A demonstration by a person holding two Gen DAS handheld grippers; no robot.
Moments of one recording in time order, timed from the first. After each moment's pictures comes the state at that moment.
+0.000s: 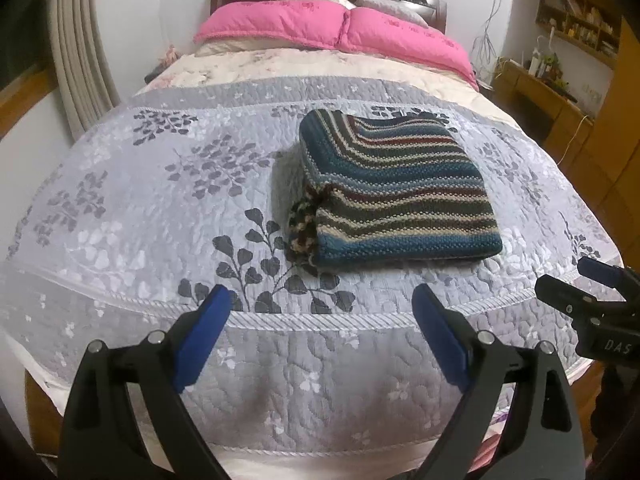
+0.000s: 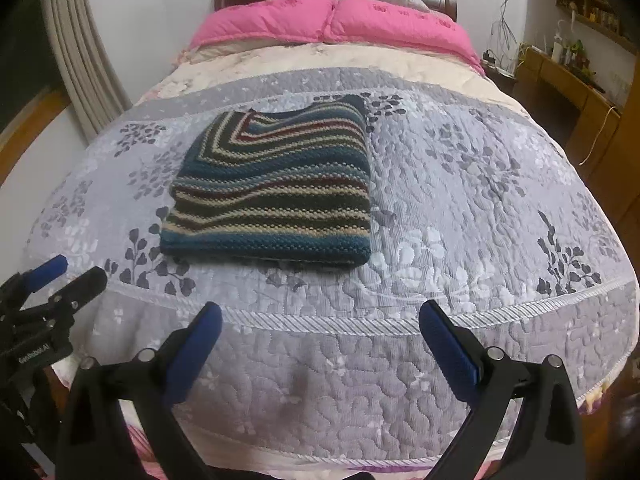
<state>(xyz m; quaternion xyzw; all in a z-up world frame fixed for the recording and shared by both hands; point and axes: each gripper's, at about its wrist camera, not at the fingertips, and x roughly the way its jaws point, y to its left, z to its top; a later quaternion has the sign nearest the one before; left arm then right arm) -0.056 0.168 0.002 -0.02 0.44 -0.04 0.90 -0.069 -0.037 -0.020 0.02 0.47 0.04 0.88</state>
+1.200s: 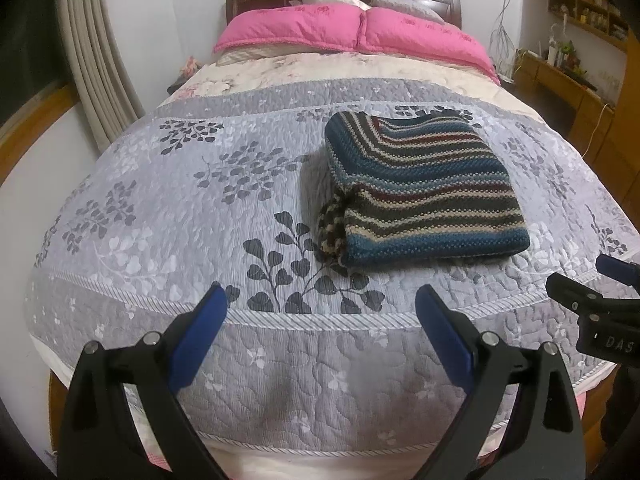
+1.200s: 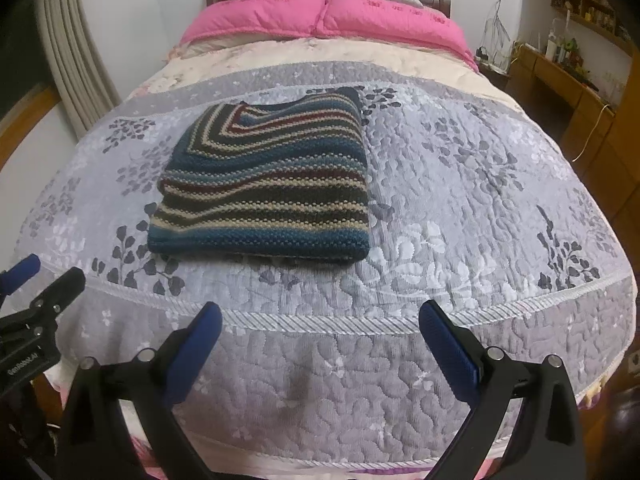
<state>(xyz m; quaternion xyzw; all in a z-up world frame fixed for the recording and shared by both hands) -0.059 0.166 0.003 0.02 0.43 0.01 0.90 -0.063 -0.032 -0.033 0.02 0.47 0.02 0.88</state>
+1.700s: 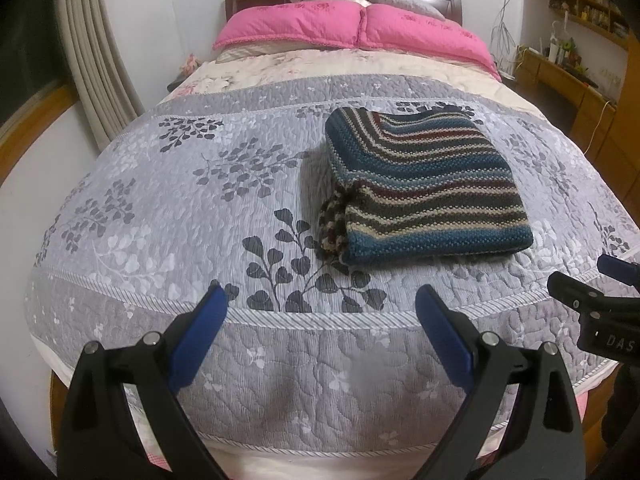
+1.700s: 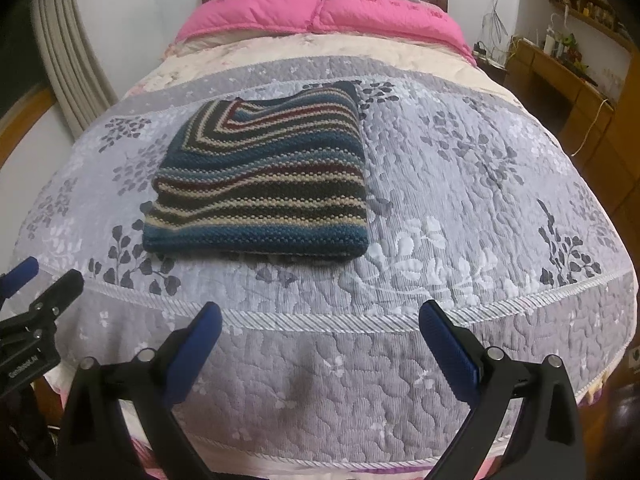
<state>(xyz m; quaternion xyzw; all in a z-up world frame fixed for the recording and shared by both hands) -0.056 0.168 -0.001 0.02 0.44 0.01 0.90 -0.060 -0.034 -0.039 0.02 0.48 0.01 0.87</state>
